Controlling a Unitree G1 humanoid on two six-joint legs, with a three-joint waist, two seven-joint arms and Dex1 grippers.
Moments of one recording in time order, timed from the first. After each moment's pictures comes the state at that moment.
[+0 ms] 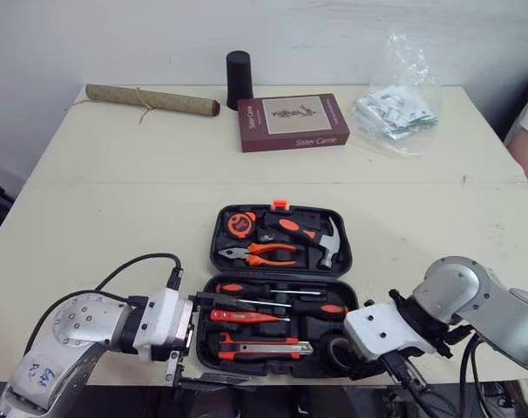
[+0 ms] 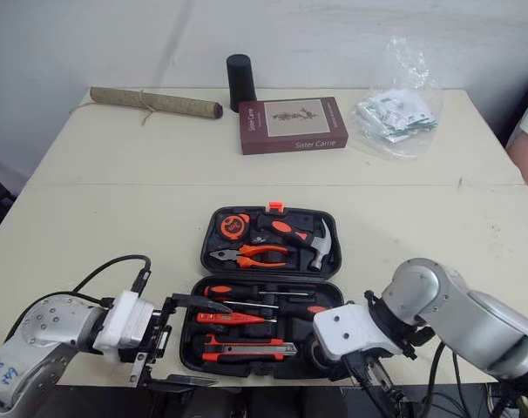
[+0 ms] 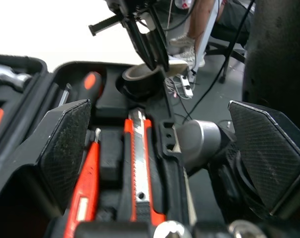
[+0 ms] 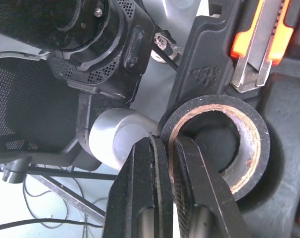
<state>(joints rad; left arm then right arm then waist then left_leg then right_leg) 0.14 0.81 0.04 -0.66 -0.62 0.27 -1.15 -0.42 -1.14 0.47 -0.72 0.28 0.68 1.45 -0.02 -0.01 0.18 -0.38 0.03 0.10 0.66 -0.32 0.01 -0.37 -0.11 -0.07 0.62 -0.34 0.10</state>
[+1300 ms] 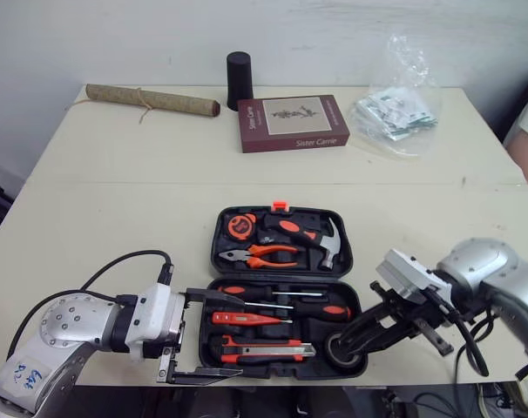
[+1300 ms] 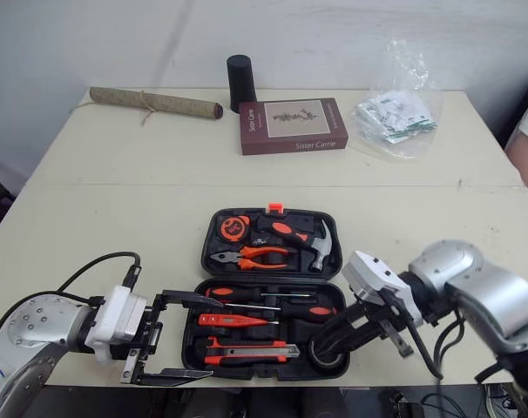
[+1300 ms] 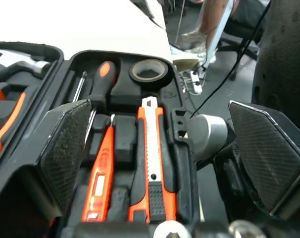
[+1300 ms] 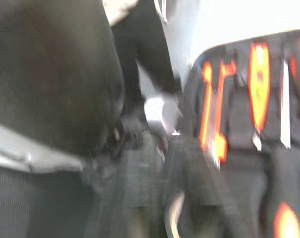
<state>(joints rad) 0.15 0.83 0.10 -0.65 -0.64 0.29 -1.12 -0.24 -1.00 0.12 -0.44 0.73 0.59 1.55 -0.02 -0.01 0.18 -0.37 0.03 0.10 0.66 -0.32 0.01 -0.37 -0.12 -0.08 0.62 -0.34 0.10</state>
